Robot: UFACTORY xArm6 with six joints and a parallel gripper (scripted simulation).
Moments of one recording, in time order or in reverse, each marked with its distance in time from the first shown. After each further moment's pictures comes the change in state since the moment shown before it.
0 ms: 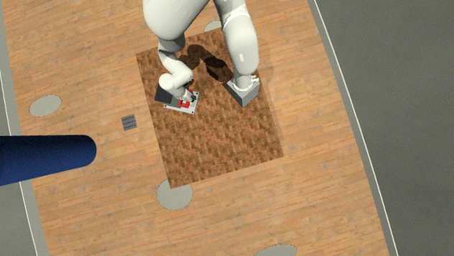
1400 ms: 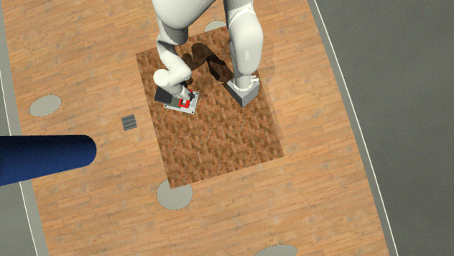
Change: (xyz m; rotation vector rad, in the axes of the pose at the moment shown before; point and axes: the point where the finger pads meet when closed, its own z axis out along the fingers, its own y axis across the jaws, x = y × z) arm 0.000 0.000 -0.037 0.000 0.000 0.000
